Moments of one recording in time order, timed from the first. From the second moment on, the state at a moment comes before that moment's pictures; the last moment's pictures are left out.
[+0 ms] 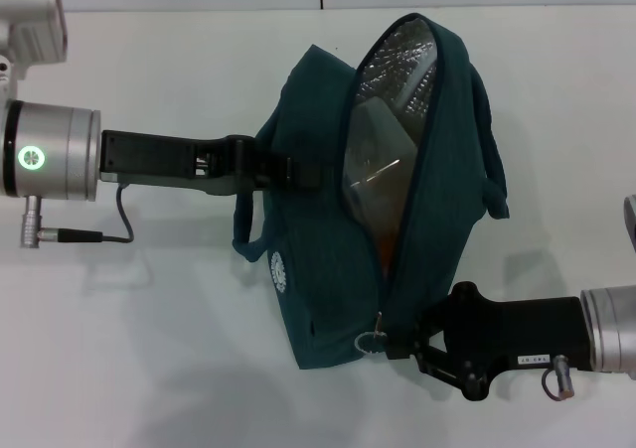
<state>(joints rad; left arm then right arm) -0.60 -2.08 0.78 0.81 2.00 1.76 -2.38 0.61 2.03 -1.44 -0.20 -1.40 -1.49 0.96</state>
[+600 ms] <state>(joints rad) -0.60 -2.08 0.77 0.81 1.99 1.76 -2.38 0.58 2.03 -1.46 -0.23 -1.40 -1.50 0.95</state>
